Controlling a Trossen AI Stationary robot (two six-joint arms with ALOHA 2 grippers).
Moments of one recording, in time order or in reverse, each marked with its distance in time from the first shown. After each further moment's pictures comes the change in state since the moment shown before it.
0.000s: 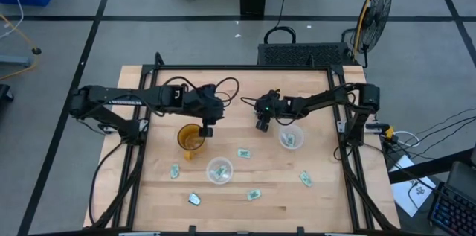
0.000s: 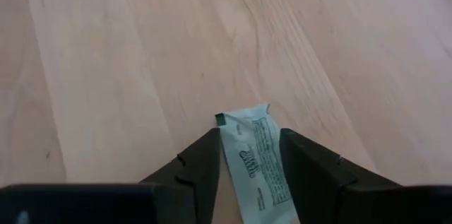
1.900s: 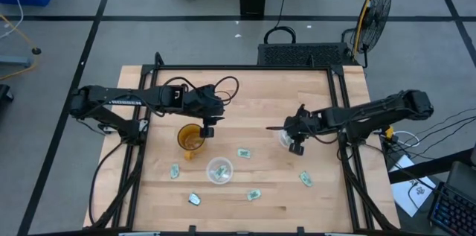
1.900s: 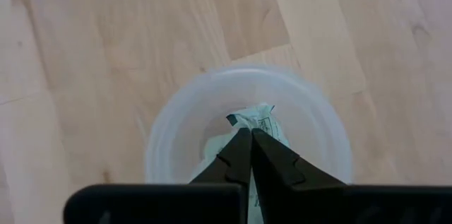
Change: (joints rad) left arm 0.000 0.000 0.000 0.005 0.009 -0.080; right arm 0.320 -0.584 -0.132 -0.704 -0.074 0.329
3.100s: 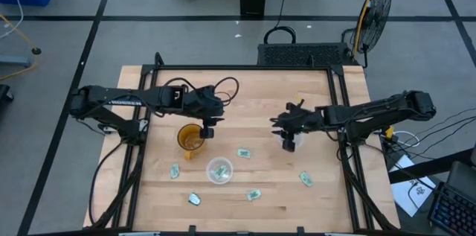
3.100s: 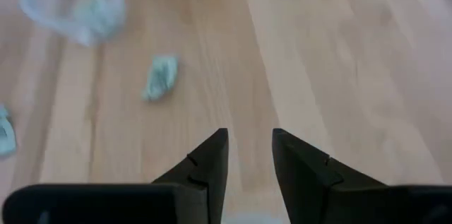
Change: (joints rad) left arm -0.021 0.000 0.000 -0.006 0.012 -0.015; right arm -0.024 -0.038 -0.008 0.384 -0.001 -0.210
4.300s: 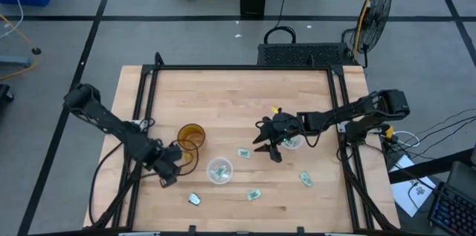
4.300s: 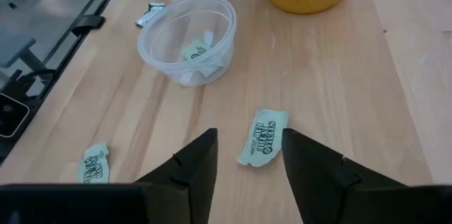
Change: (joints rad) left arm -0.670 -0.087 -0.472 -0.273 0.118 -1.259; right arm -0.011 0.344 0.009 0.476 -0.365 0.009
